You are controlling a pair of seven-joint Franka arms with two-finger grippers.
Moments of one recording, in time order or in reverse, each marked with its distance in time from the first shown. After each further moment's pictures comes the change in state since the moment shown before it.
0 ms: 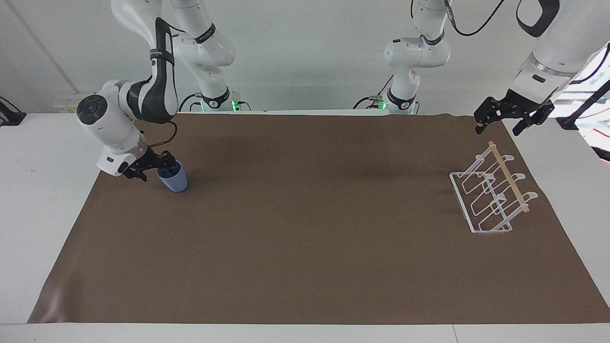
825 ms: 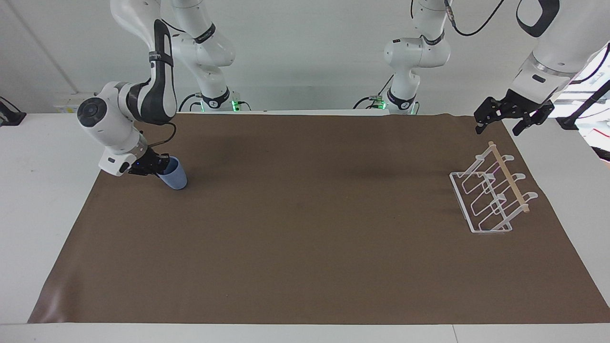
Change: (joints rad) left arm 0.000 0.000 0.000 0.000 0.000 0.000 0.000; right arm -0.014 -0.002 0.006 -0.020 0.000 -0.003 -0.022
